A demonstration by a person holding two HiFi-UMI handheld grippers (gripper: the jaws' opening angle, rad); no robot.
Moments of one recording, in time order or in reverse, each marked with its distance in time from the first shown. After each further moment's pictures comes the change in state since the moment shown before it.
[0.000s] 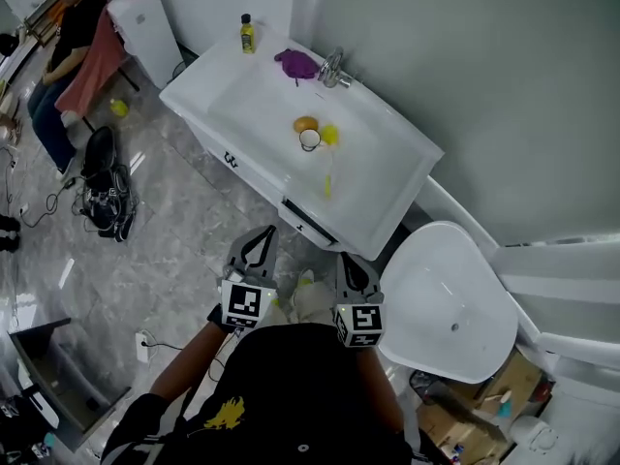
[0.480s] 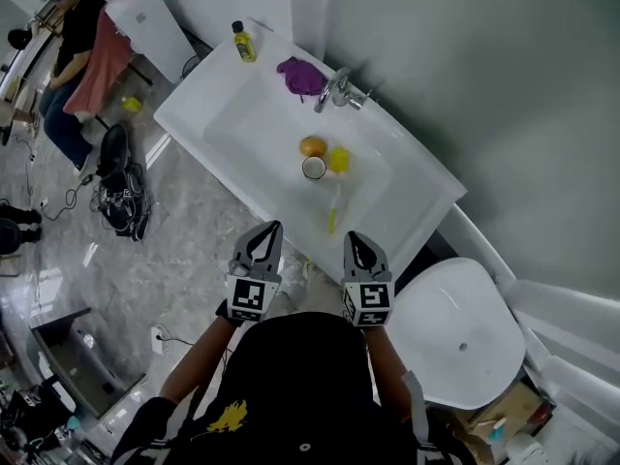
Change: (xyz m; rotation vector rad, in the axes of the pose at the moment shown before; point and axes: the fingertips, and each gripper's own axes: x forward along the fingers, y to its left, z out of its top) left arm 0.185 0.053 -0.021 -0.039 0.110 0.056; right arm 0.190 -0.131 0.032 0.055 0.036 0.102
